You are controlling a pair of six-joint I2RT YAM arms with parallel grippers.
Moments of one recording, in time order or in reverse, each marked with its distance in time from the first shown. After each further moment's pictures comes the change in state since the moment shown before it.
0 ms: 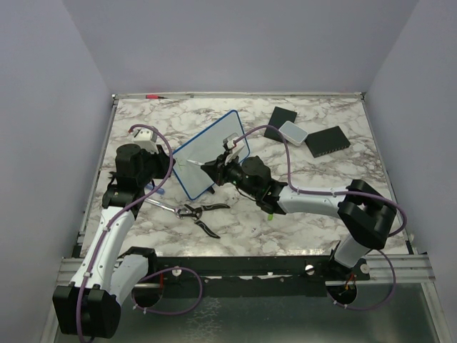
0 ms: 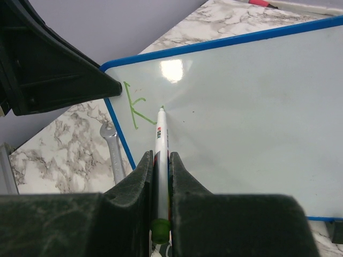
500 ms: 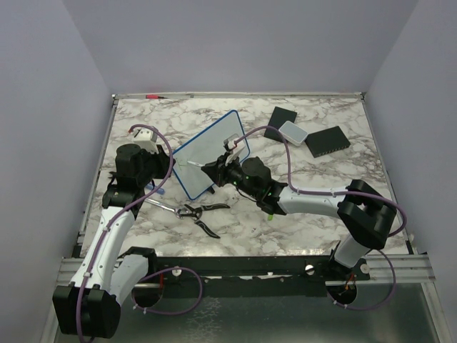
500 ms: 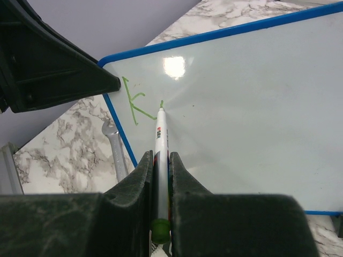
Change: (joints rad) left arm 0.000 0.000 0.000 0.000 -0.001 0.000; right arm 0.000 0.000 -0.009 0.000 0.000 0.027
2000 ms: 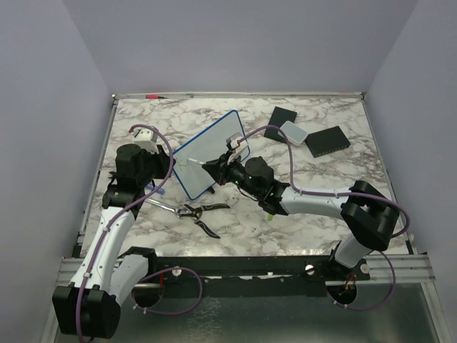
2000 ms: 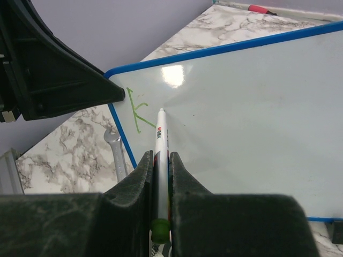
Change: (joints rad) left arm -0.003 -0.002 0.000 -0.001 -0.001 0.000; right arm 0.000 -0.025 -0.014 0.024 0.001 -0.013
